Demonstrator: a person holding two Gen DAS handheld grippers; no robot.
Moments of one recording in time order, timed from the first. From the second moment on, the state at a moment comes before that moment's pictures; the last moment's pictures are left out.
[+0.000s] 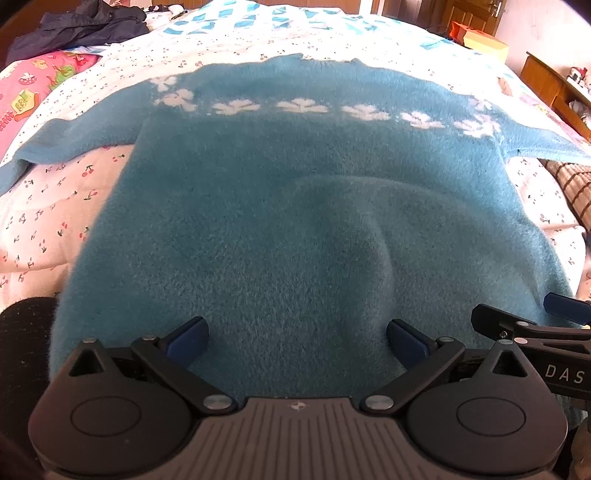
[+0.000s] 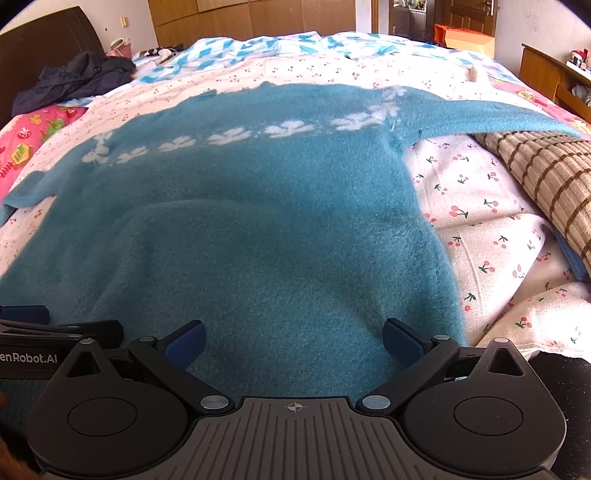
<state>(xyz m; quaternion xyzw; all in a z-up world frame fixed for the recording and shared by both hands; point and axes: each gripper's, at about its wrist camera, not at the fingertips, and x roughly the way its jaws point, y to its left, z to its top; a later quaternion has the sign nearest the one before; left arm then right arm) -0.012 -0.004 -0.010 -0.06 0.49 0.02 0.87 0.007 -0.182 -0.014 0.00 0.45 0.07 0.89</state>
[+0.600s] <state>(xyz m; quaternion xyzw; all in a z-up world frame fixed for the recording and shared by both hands) -0.012 -0.006 -0.001 -0.05 0.47 0.03 0.88 0.003 -0.183 -0.010 0.01 0.44 0.08 0.90</state>
